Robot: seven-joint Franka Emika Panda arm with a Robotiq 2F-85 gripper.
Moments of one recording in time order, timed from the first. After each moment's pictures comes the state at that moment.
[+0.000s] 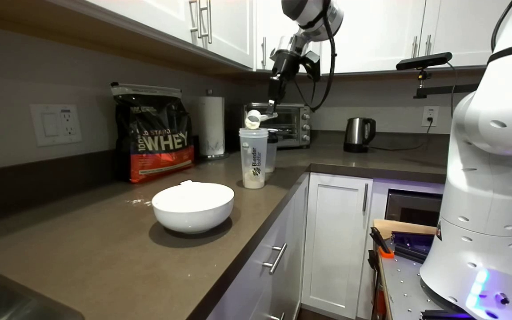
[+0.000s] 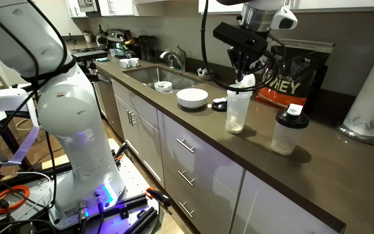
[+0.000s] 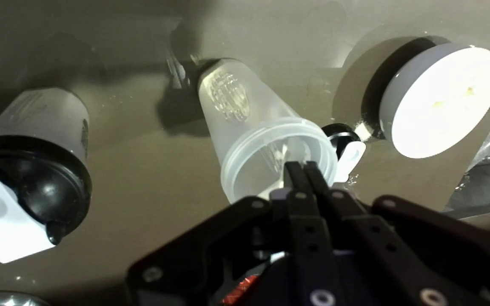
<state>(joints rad) -0.18 -0.27 -0.31 -2.22 0.33 2.02 -0.66</state>
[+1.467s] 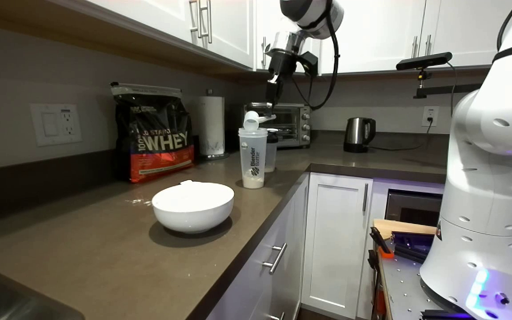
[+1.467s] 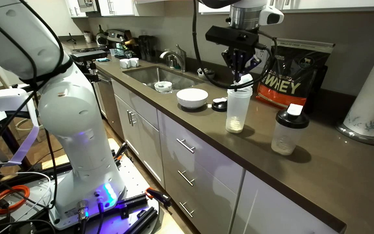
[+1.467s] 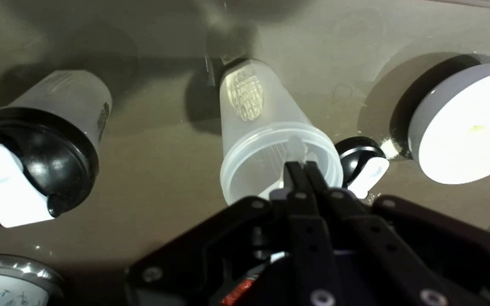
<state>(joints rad) -0.16 -0.33 -0.25 -2.30 0.19 2.13 -0.58</state>
